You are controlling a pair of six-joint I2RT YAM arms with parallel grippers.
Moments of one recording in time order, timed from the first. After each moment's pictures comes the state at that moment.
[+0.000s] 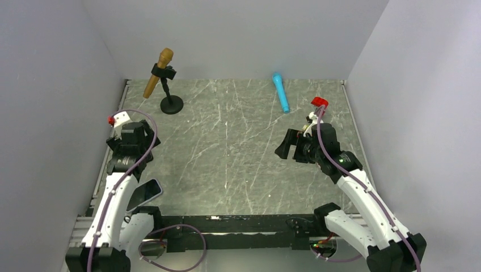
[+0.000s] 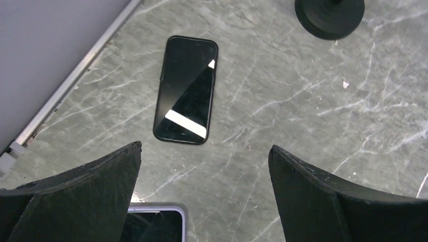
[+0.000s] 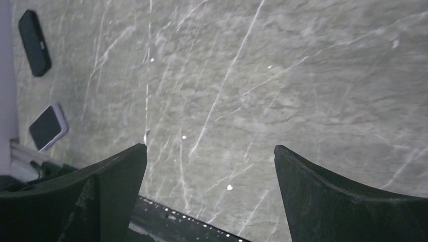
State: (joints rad) left arm -0.02 0.81 0.71 -0.48 -0.48 -0.44; right arm 0.35 0.85 0.79 -0.62 -0.12 0.52
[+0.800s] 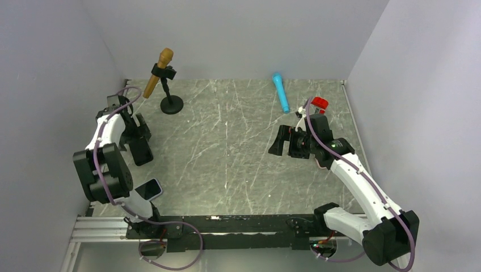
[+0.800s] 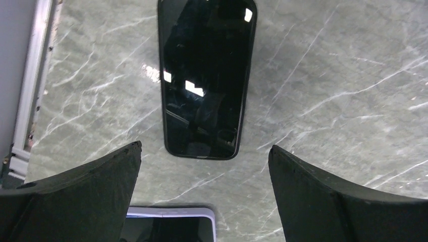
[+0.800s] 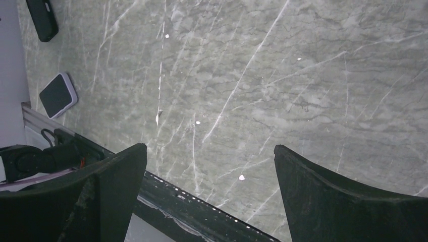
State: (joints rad) left arm 0.30 1.58 1.17 -0.74 -0.12 -0.24; right arm 0.34 1.04 0.88 -0.65 -0.29 0.47
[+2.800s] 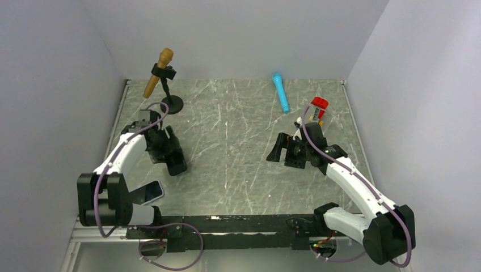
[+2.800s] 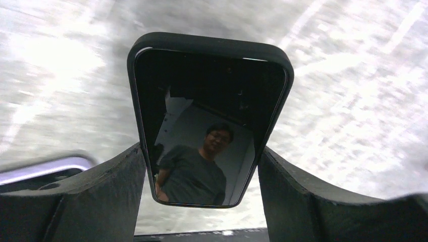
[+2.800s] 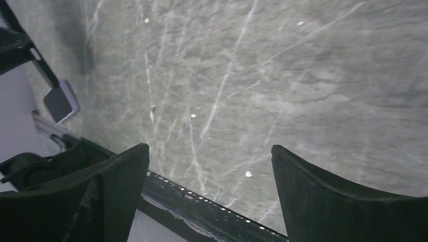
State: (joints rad) left arm 0.03 1.38 0.92 -0.74 0.14 -0.48; right arm 0.35 1.05 0.75 -0.58 -0.28 0.59
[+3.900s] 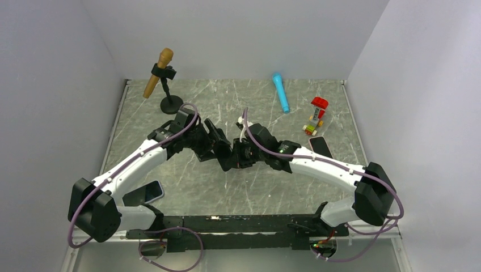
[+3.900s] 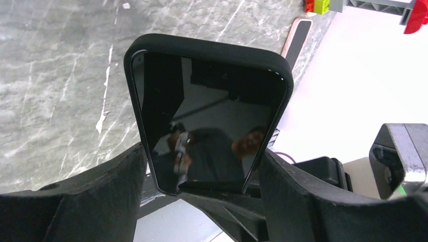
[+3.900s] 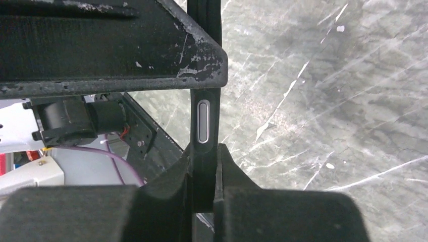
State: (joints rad) left arm -0.53 1.27 0.99 -0.56 0.31 -1.17; right arm 0.93 1.39 0.97 -0.26 -0.17 0.68
